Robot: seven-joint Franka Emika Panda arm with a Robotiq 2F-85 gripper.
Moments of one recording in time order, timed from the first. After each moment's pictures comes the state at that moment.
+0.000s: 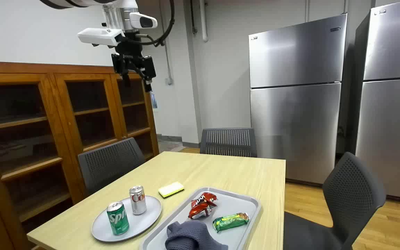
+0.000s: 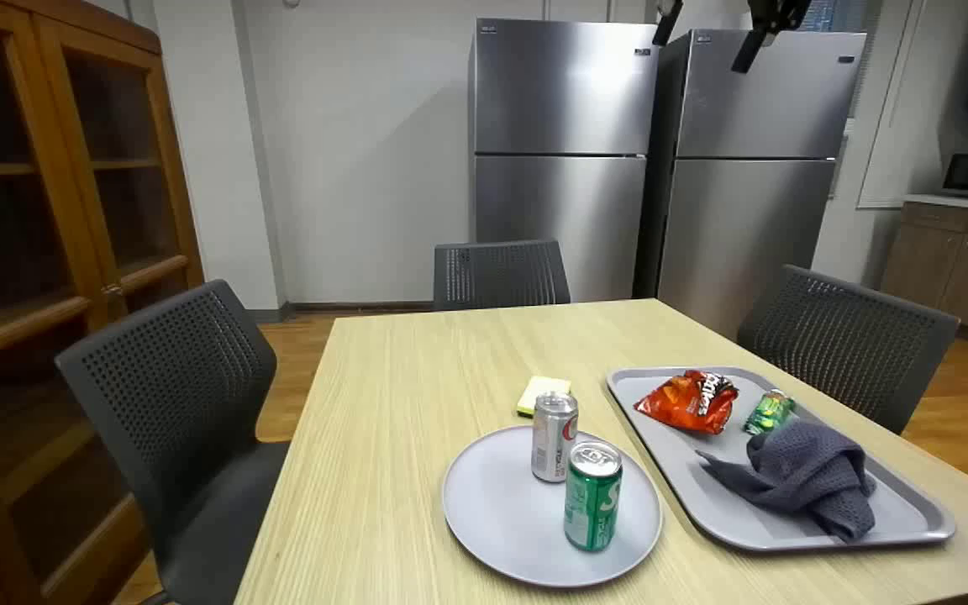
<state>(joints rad) 0.04 -0.42 -0.02 -2.24 0.16 2.14 0.13</state>
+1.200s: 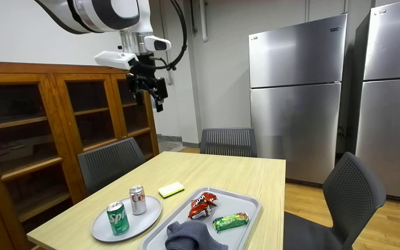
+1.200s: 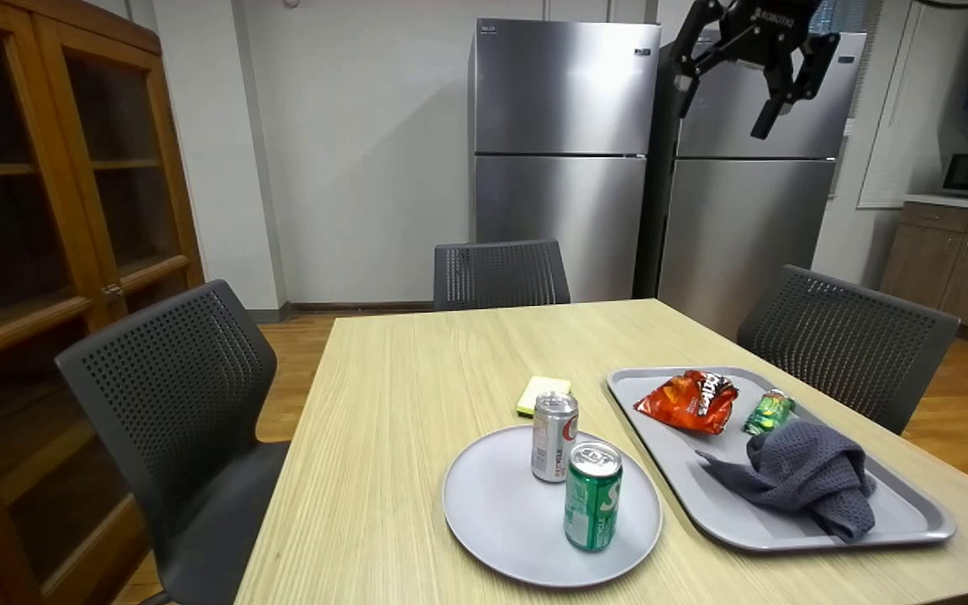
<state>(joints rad) -0.02 -0.37 -0.04 -2.34 0.16 2.22 0.13</state>
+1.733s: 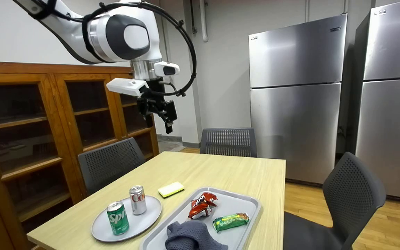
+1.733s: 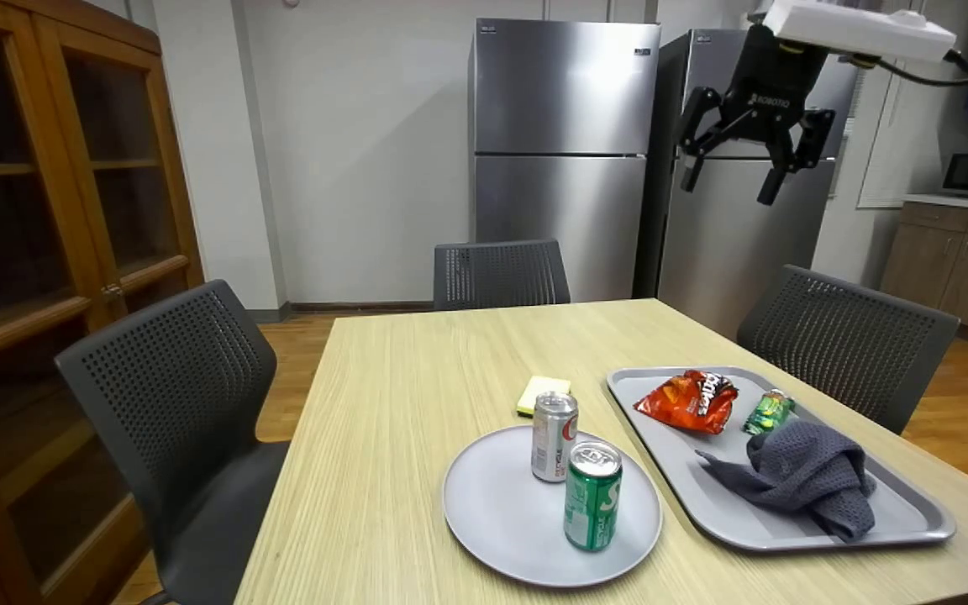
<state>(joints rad) -0.04 -0.27 -0.04 -2.42 0.10 2.35 0.15</state>
